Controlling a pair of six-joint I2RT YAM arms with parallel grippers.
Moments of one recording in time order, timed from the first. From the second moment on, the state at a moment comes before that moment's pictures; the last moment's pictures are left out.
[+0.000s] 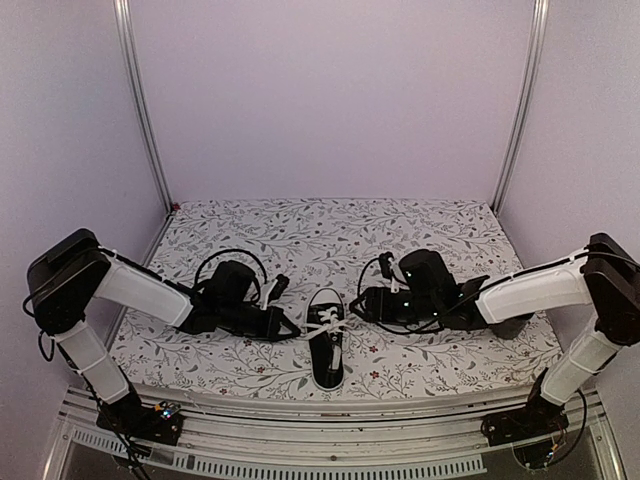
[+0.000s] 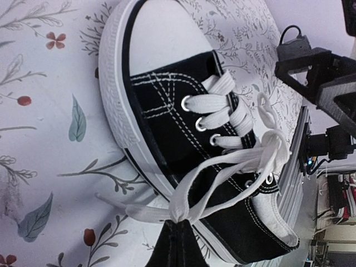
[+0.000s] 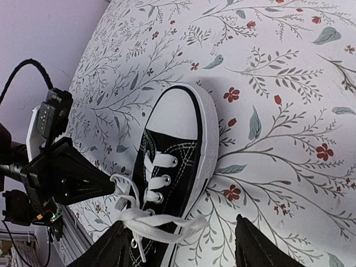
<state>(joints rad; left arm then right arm) -0.75 1.68 0.63 0.31 0.45 -0.60 0.88 1.61 0.77 0.20 -0.09 0.78</state>
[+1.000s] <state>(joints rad) -0.75 1.68 0.63 0.33 0.47 -0.60 1.01 1.70 0.76 0.33 -0.18 0.82</state>
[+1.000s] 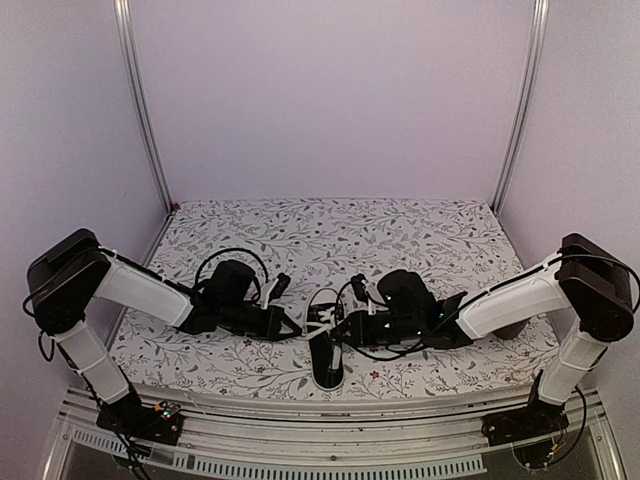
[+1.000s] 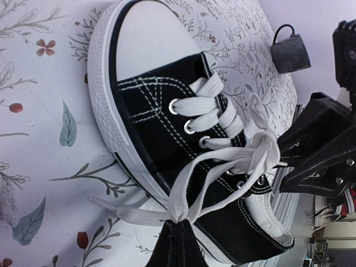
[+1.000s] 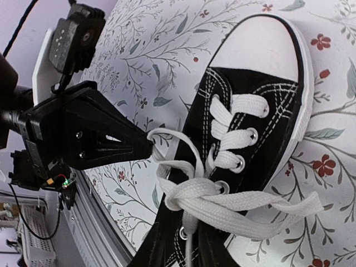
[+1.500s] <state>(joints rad) -0.75 1.68 0.64 0.33 0.47 -0.59 1.01 1.65 0.69 0.30 -0.15 0.84</state>
